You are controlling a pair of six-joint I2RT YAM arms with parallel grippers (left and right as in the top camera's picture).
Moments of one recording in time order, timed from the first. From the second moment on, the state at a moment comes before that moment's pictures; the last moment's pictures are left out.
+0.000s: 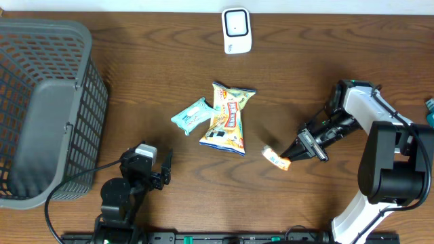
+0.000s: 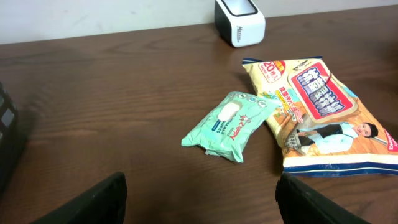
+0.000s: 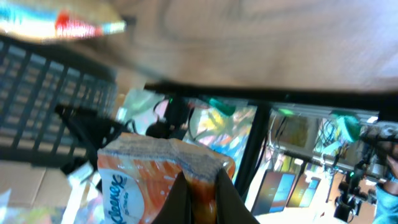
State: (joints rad) left arm -0.13 0.18 0.05 -0.18 0.18 0.03; right arm -0.06 1.94 1.20 -1.59 -0.84 0.27
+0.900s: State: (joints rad) left arm -0.13 0.18 0.05 -0.18 0.18 0.03; right arm 0.21 1.93 1.19 -1.70 -0.90 0.08
